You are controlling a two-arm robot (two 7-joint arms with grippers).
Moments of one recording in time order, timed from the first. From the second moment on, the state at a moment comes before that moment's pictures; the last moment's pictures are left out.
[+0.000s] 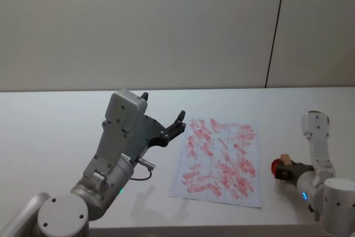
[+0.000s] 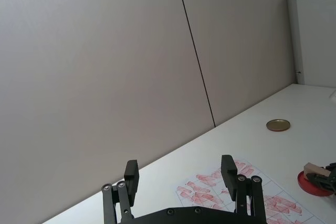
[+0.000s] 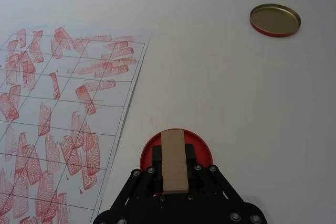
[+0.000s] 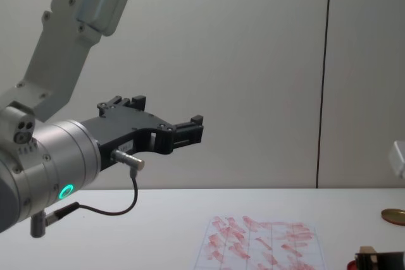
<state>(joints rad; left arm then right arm) -0.24 0.38 0.45 -1.63 -0.20 0.01 -0.01 0.43 0.09 -0.23 -1.01 0.27 0.38 -0.09</state>
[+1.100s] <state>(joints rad) -0.24 0.38 0.45 -1.63 -0.20 0.01 -0.01 0.49 0.06 -0.22 -0.89 0.30 0.40 -0.09</state>
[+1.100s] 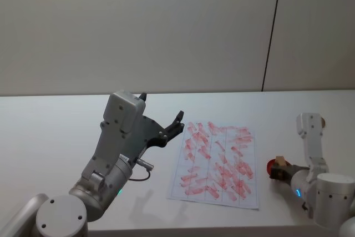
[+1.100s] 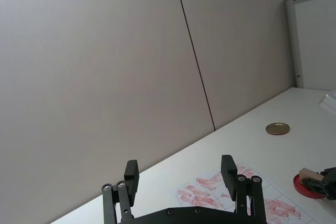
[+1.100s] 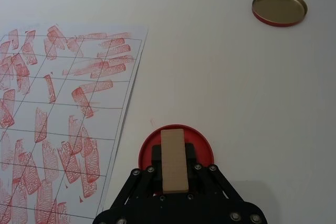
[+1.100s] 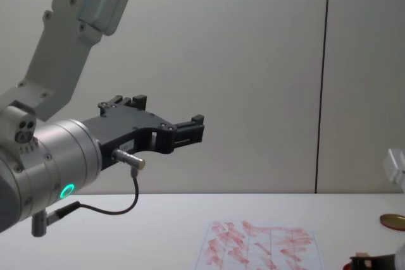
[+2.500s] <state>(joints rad) -0.24 0.38 0.45 -1.63 -0.20 0.01 -0.01 0.44 0.03 -0.28 -1.09 0.18 0.35 -0.06</state>
